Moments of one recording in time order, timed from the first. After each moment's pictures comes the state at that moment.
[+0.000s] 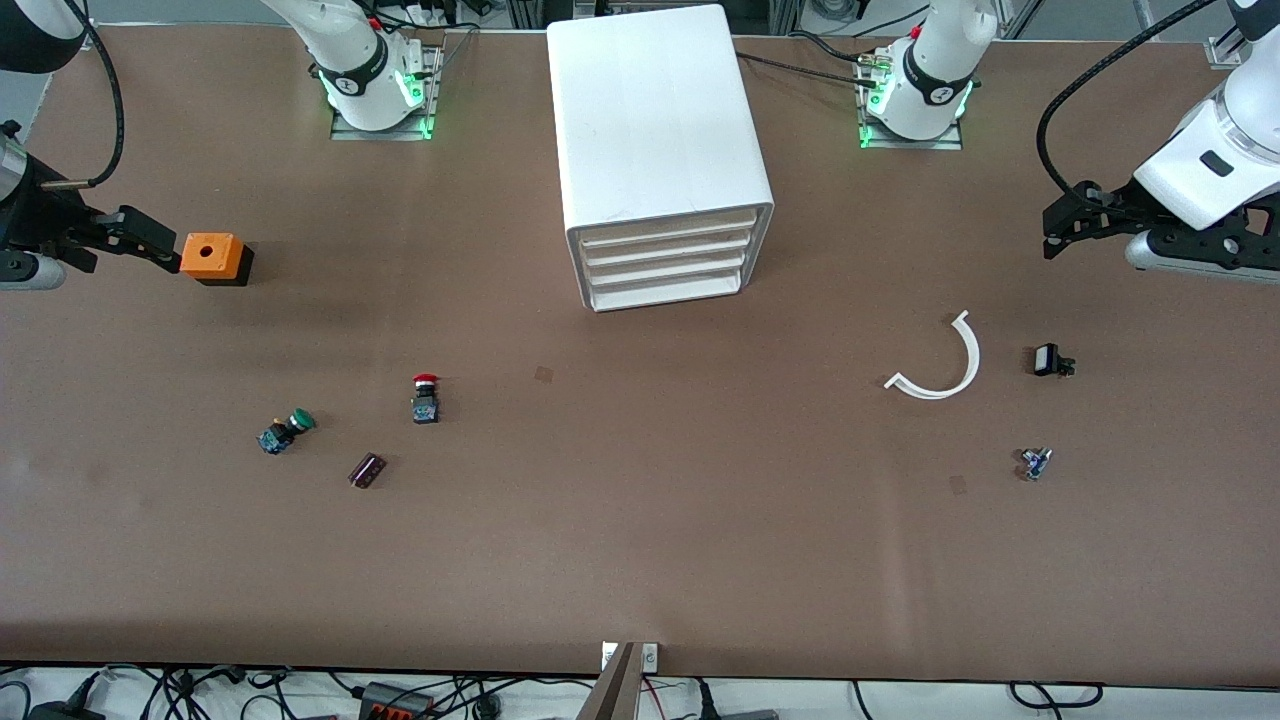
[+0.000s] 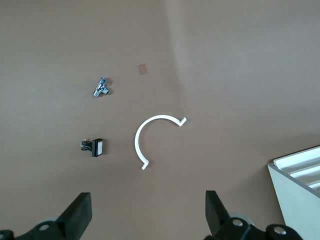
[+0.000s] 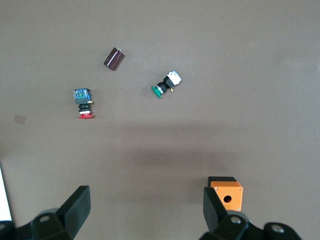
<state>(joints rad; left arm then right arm) -0.03 -0.02 -0.06 -1.64 0.02 1.62 0.05 0.05 -0.01 -0.08 -1.72 -0.02 1.71 -0.04</state>
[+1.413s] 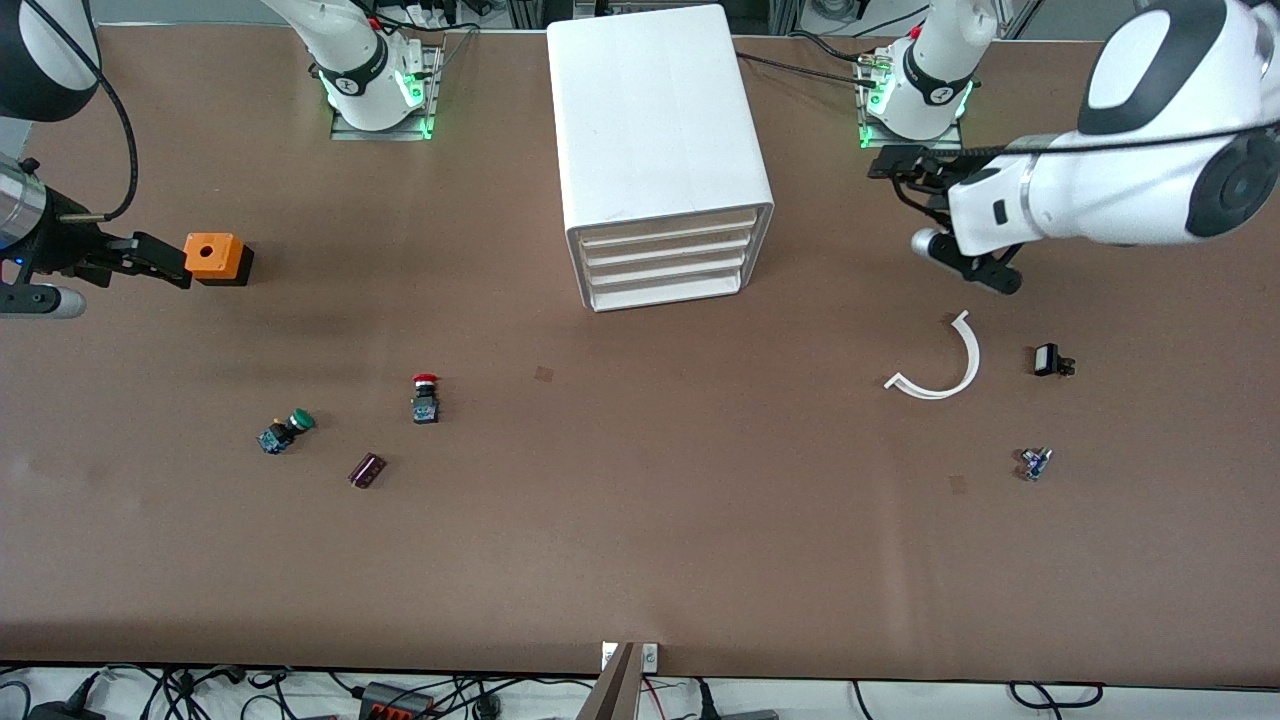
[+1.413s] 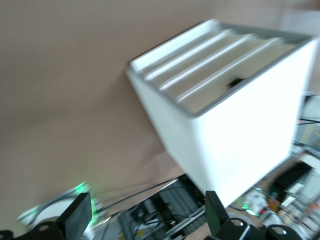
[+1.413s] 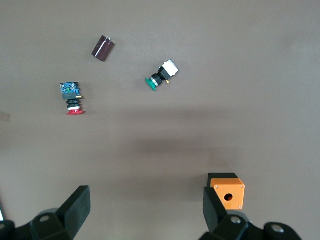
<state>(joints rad) -0.12 0.17 -0.08 -1.64 -0.52 1.31 0.10 0.04 0.07 -0.09 -1.73 -0.02 1.72 -0.04</state>
